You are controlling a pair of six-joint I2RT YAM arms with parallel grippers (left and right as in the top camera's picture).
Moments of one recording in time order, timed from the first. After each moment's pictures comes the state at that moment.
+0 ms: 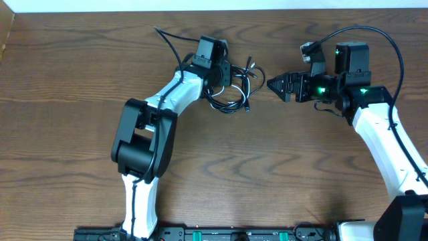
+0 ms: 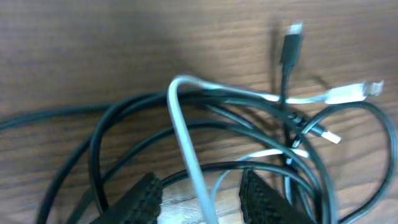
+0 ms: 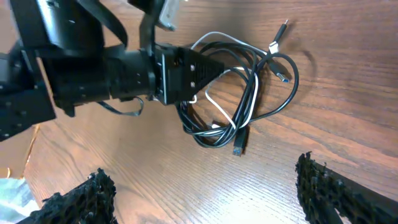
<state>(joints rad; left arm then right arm) -0.37 2.17 1.49 -0.28 0.17 -0.30 0.09 1.53 1.15 -0.46 -0.68 0.16</state>
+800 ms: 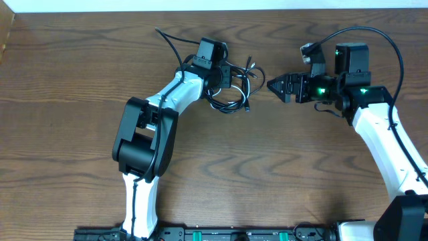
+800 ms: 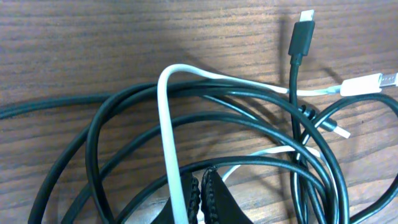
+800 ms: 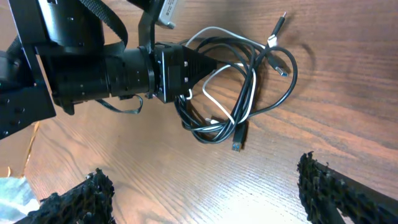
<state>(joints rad) -0.37 2.17 1.49 -0.29 0.17 -0.30 0.09 1.53 1.15 -0.48 -0.68 0.16</state>
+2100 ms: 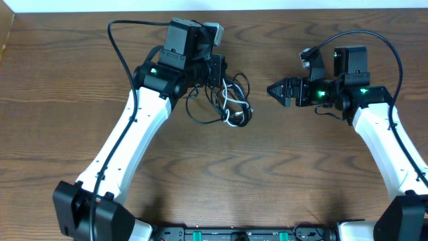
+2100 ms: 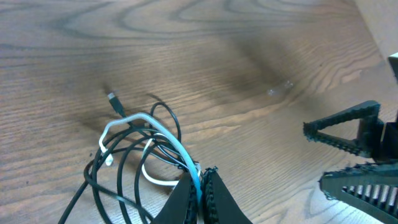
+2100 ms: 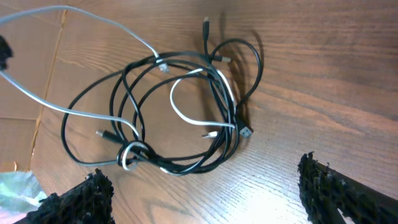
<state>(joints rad) -0.37 1.62 1.49 -0.66 0.34 -0.24 0.09 1.53 1.15 -0.56 -0.68 0.16</state>
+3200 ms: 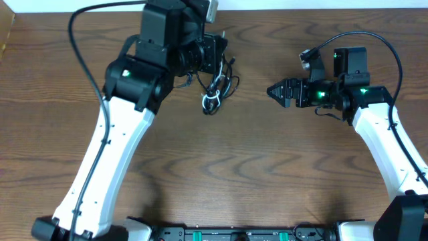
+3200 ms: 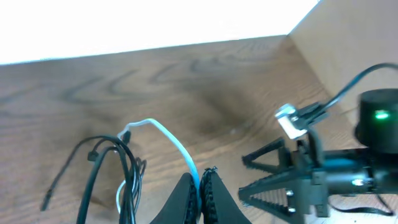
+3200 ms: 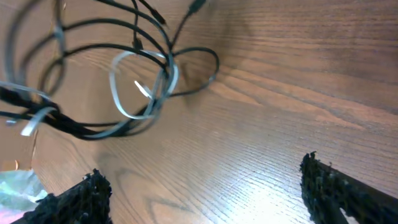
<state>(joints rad) -0.37 1.54 1.72 -0.77 0.36 -0.25 0.09 1.53 1.15 -0.57 -0.68 0.16</state>
